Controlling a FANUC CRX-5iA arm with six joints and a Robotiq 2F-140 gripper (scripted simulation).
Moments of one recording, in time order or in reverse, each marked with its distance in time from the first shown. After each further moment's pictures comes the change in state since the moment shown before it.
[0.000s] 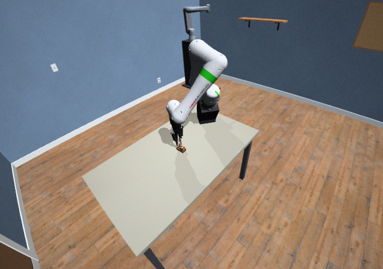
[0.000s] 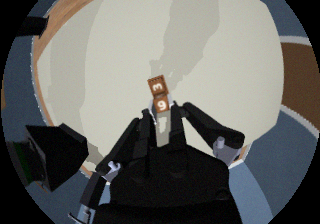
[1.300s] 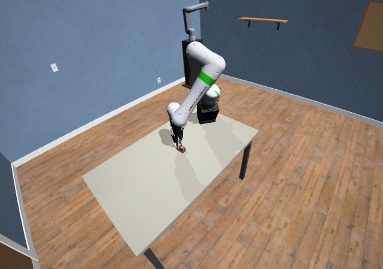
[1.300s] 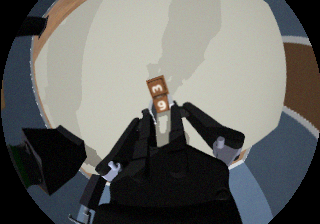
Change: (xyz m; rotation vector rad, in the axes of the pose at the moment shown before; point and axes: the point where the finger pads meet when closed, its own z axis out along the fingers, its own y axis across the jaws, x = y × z) arm 0.000 0.000 0.022 0.000 0.000 0.000
